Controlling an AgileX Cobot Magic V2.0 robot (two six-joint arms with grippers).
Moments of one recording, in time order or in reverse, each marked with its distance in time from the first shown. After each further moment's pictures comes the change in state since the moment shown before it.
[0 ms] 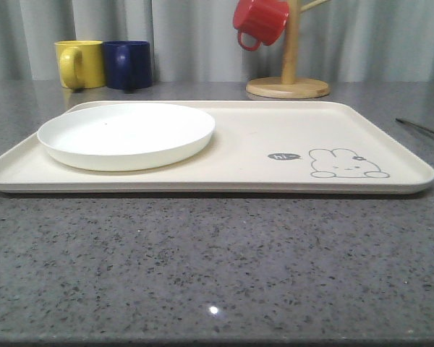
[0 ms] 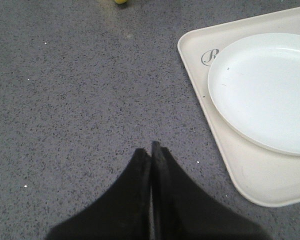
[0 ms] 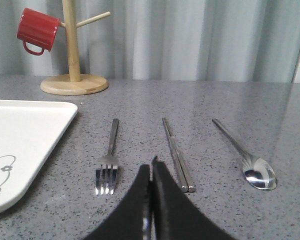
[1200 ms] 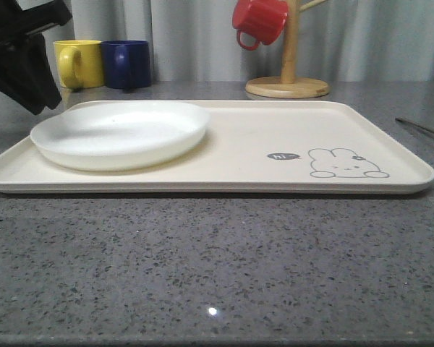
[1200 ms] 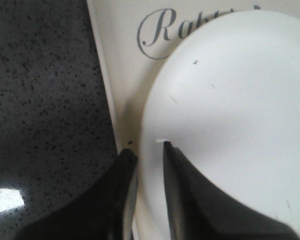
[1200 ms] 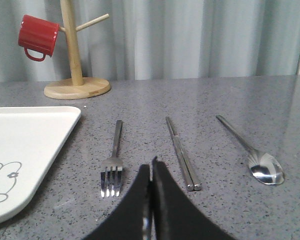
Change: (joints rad) left arm -0.007 0.981 -0.722 -0.340 0.435 0.000; right arm 0.000 0.000 0.000 0.057 0.000 0.000
